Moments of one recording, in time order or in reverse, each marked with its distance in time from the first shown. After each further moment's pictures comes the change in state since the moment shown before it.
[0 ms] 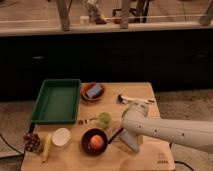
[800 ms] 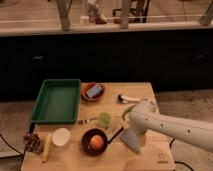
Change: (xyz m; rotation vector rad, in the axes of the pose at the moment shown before) arm 0.016 0.017 0.012 -0.082 -0.106 0.156
